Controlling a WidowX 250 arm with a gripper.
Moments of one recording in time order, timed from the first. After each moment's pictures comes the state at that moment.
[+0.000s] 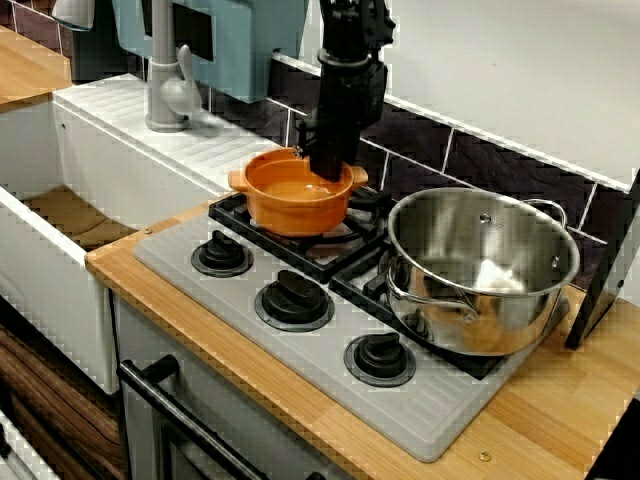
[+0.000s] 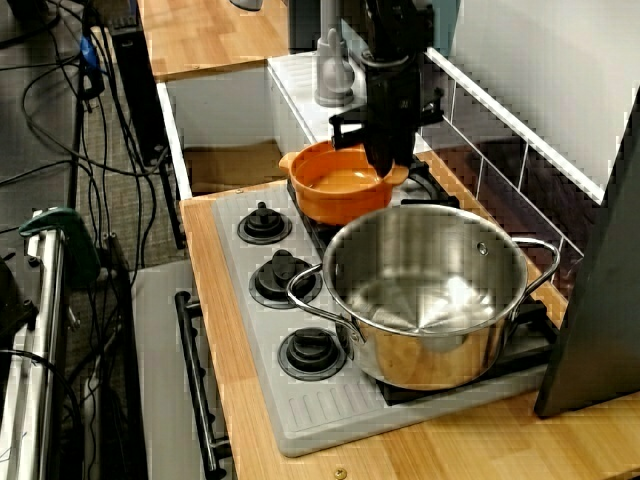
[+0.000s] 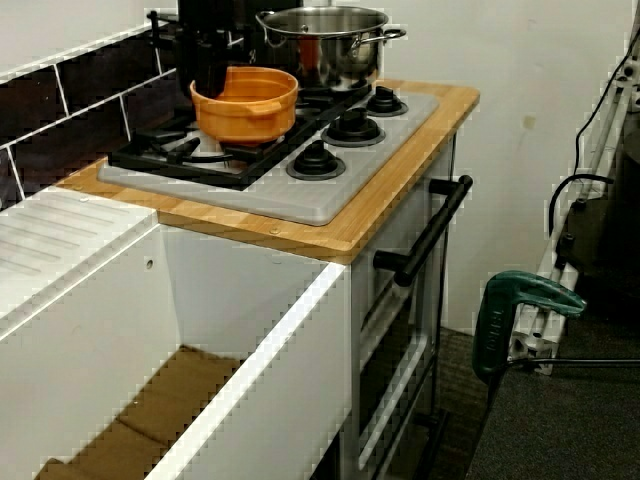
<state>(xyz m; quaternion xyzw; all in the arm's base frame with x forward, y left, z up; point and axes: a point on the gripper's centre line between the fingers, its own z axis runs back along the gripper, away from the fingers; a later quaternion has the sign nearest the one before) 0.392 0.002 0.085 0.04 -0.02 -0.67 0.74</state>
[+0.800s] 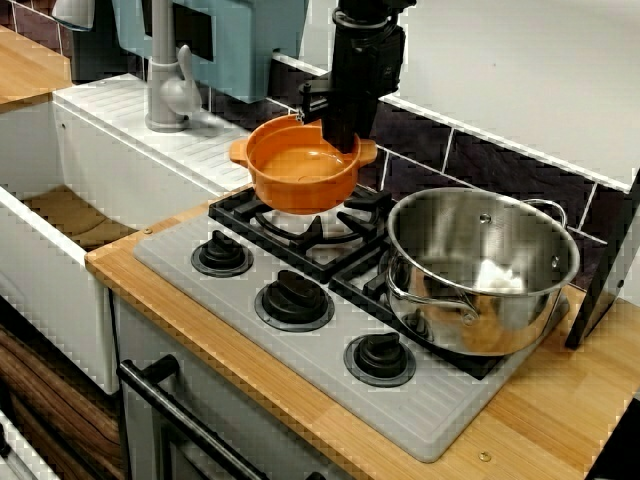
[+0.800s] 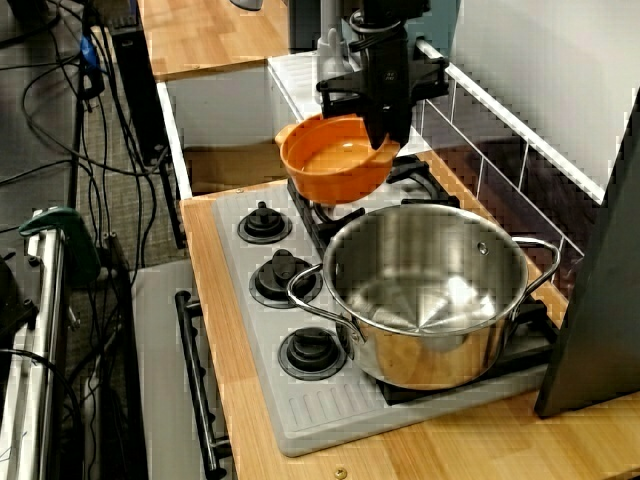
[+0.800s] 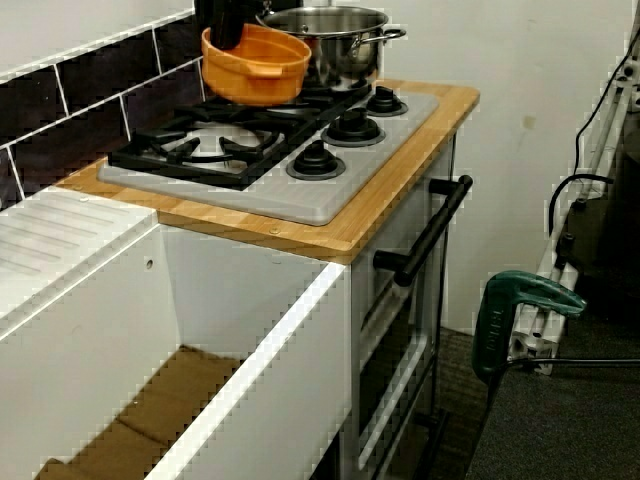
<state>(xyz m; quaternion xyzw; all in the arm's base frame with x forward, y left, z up) 0.383 -0.021 0.122 0.08 -0.01 -0.75 0.66</state>
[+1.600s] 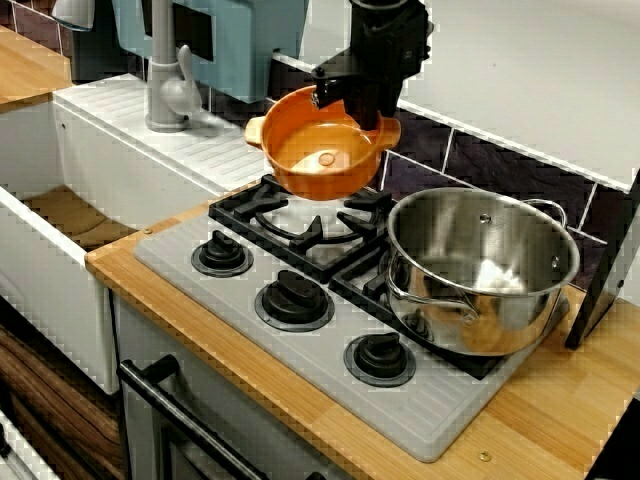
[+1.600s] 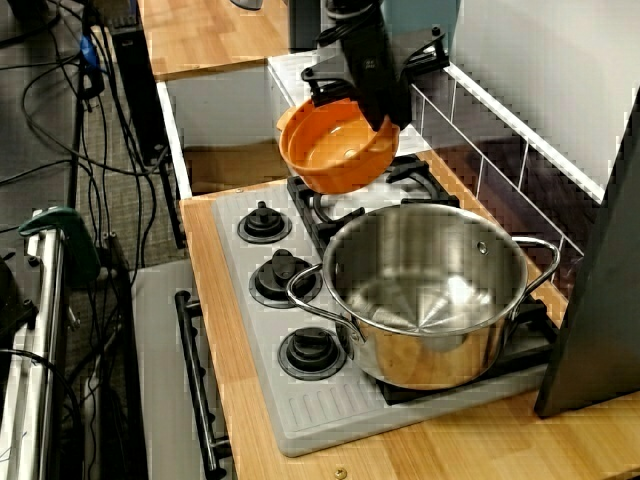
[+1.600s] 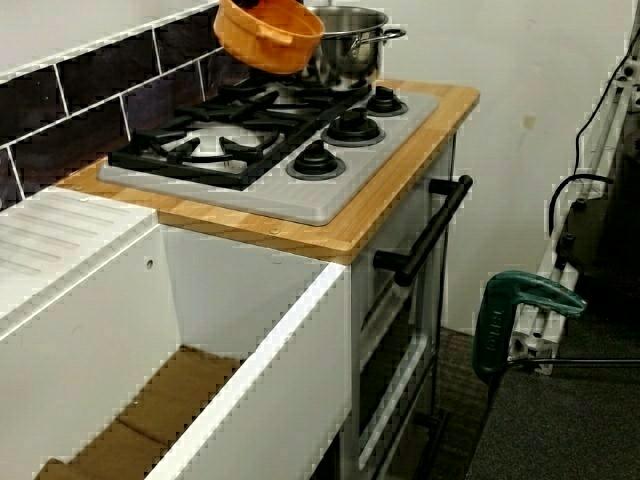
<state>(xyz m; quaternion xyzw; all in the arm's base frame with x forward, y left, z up) 0.373 -0.050 0.153 0.19 -0.04 -0.77 0.61</state>
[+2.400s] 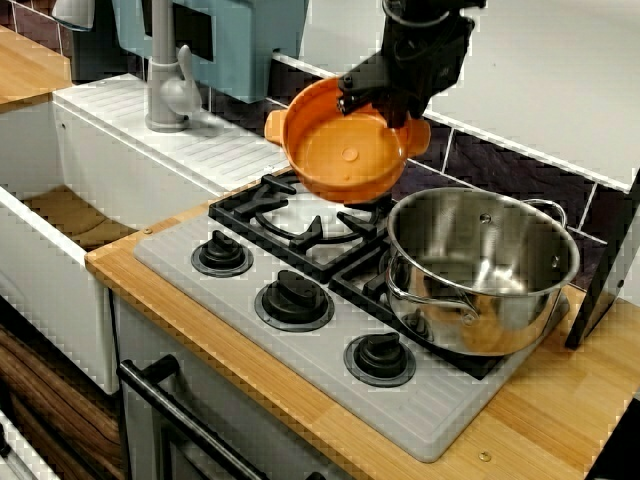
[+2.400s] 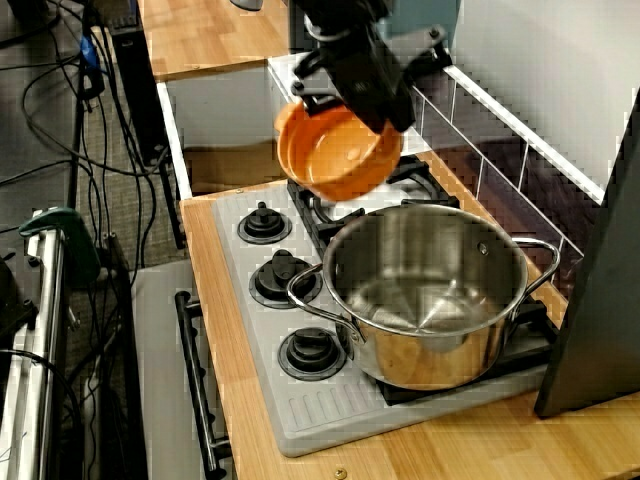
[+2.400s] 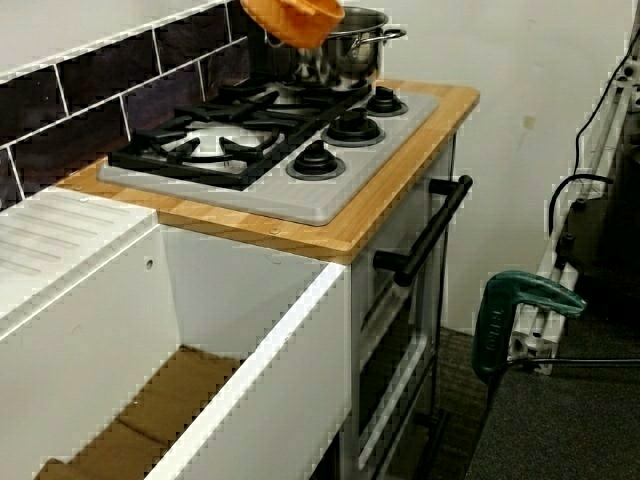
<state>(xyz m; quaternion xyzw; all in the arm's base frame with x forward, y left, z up) 0.362 -0.079 0.172 0.28 -0.03 -0.76 0.59</state>
